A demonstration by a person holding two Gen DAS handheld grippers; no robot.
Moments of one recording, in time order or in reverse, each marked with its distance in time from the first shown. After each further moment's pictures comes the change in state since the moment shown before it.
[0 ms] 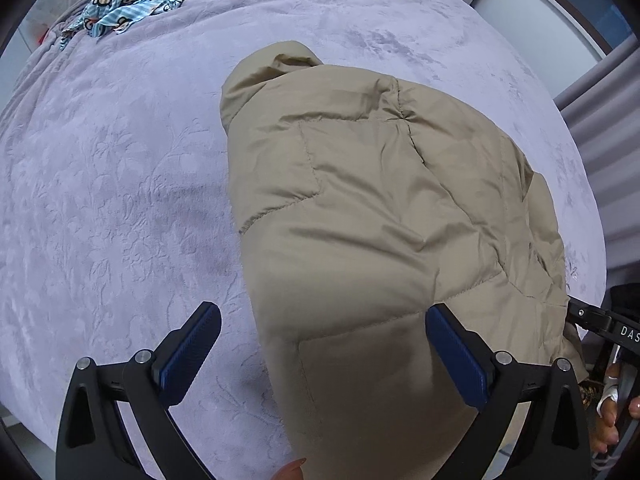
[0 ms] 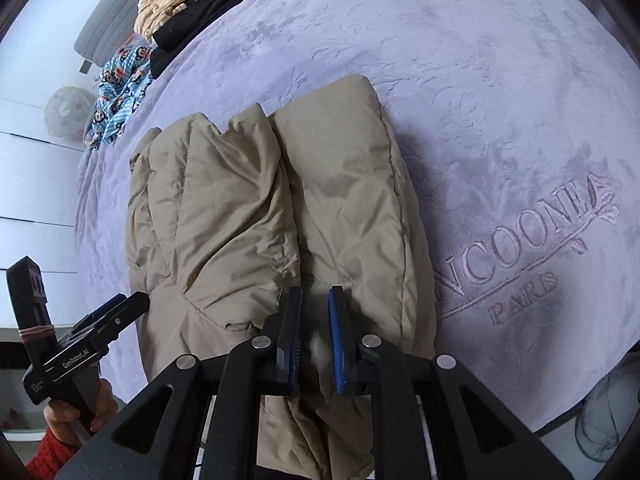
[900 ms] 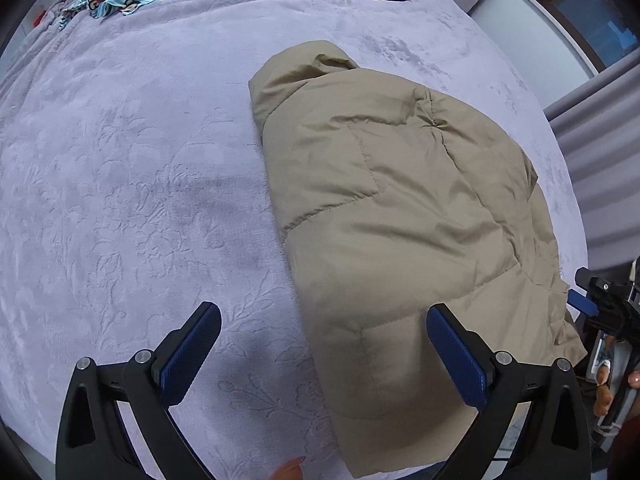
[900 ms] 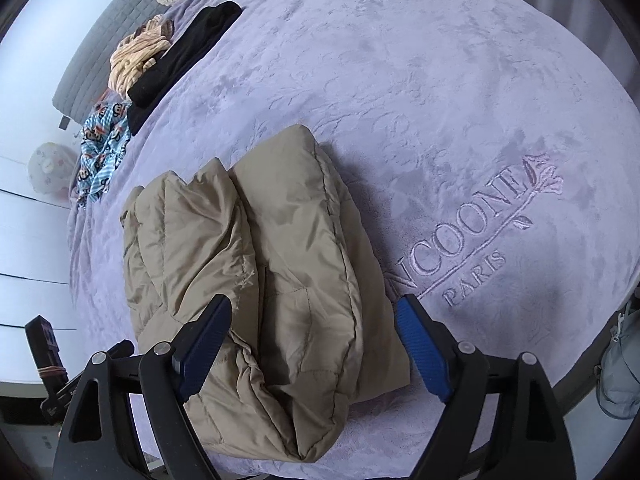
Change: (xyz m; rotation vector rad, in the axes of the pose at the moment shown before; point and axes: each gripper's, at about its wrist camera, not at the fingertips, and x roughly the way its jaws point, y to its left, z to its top) left arm -0.005 0.049 0.003 -0.044 0.016 -0.104; right arm -0.035 -0.020 -0.010 0.133 -0.142 -0.036
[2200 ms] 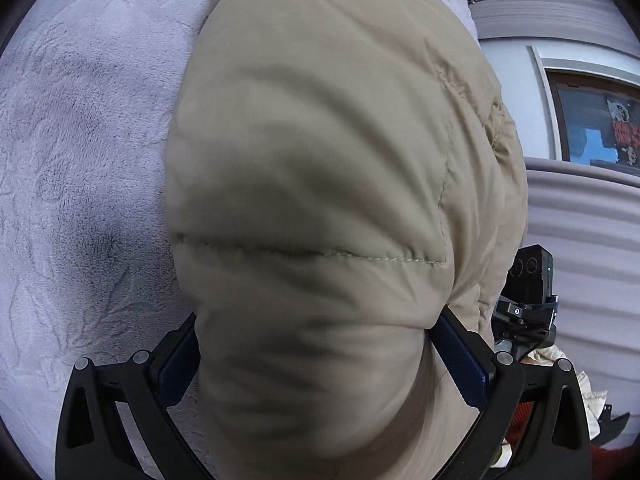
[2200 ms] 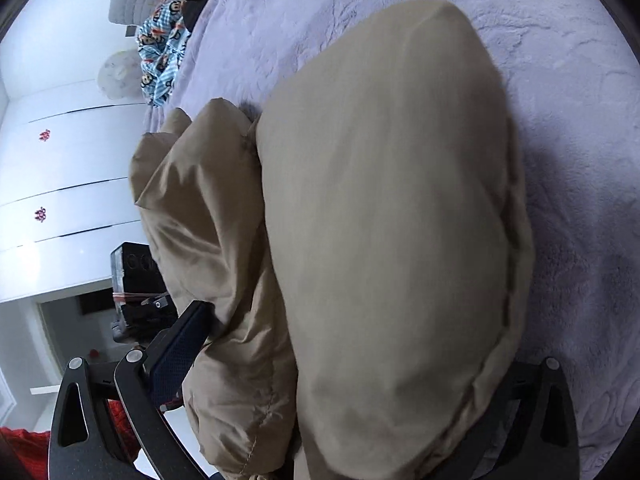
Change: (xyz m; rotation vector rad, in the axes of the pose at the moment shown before) left arm 0.118 -0.002 0.024 -0.327 0.186 -0.469; right arm 0.158 0.035 0.065 -0.136 0.505 0.390
